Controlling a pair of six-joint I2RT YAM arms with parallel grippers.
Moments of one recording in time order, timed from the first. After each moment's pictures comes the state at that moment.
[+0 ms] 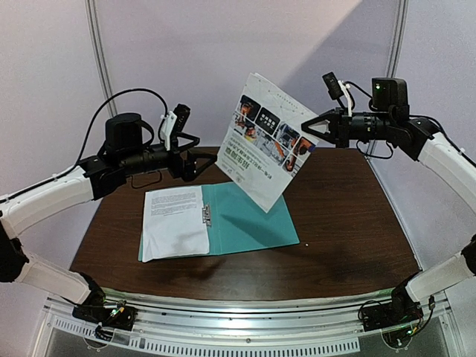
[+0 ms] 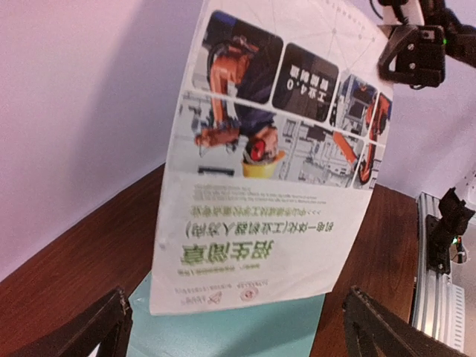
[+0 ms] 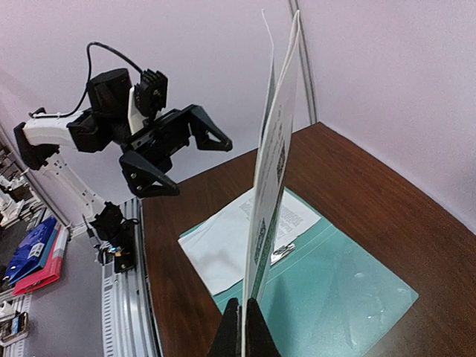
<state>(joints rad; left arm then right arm) -0.61 1.29 1.05 0.04 0.37 0.02 0.46 1.35 1.44 -0.38 -0.78 0.05</state>
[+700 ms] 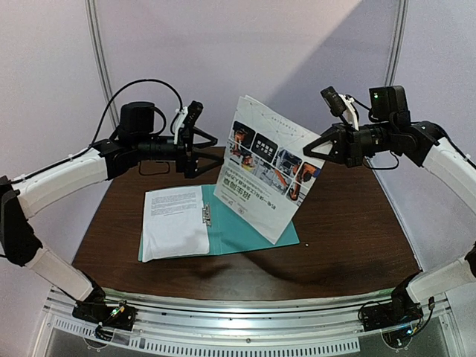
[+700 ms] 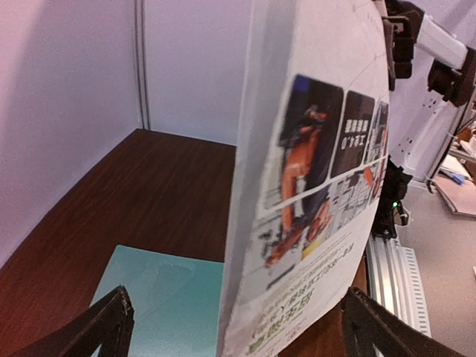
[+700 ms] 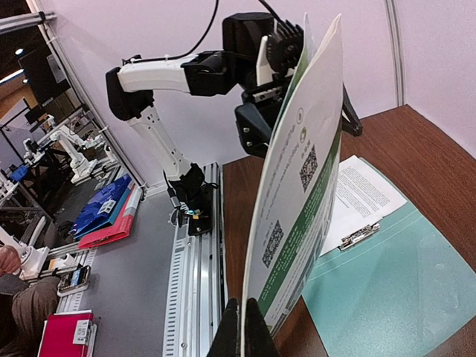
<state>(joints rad) -0.55 1.46 1.23 -0.06 0.76 0.13 0.49 1.30 1.40 -0.55 -1.05 -0.03</state>
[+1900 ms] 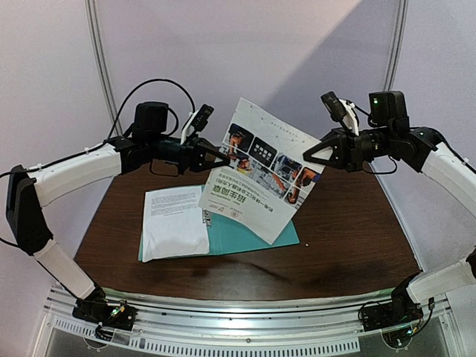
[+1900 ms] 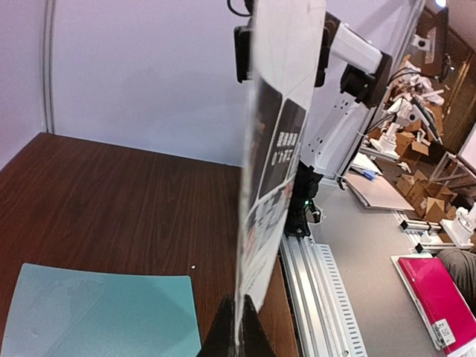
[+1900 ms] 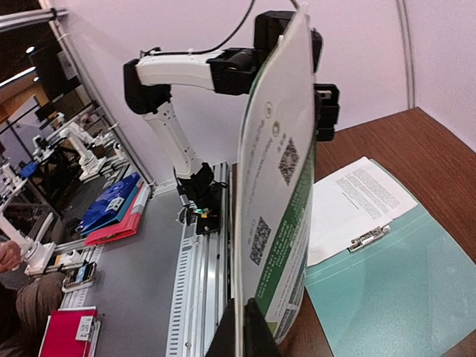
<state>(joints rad) -0.57 1.58 1.30 -0.06 1.10 0.04 0.50 1.28 1.34 -0.49 -1.10 -0.03</state>
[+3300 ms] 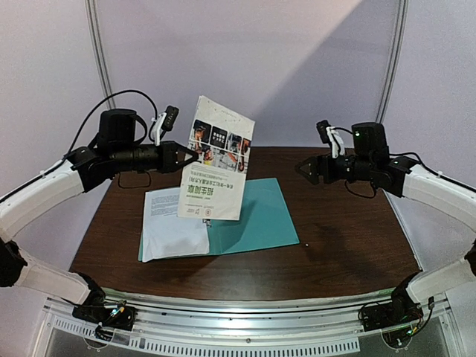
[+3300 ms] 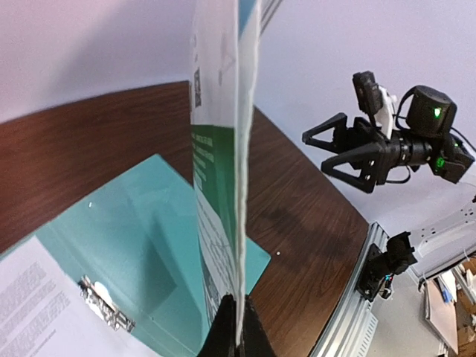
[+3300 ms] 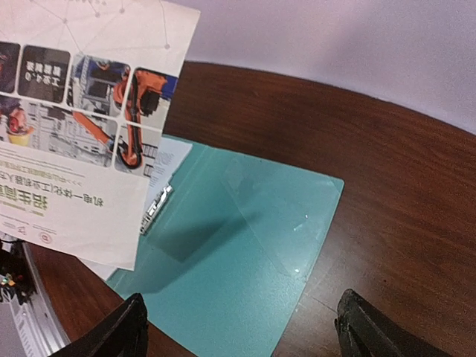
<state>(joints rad) -0.57 1.25 1.13 -0.24 0.44 -0.34 0.53 1.30 1.04 -0.18 -0.27 0.21</state>
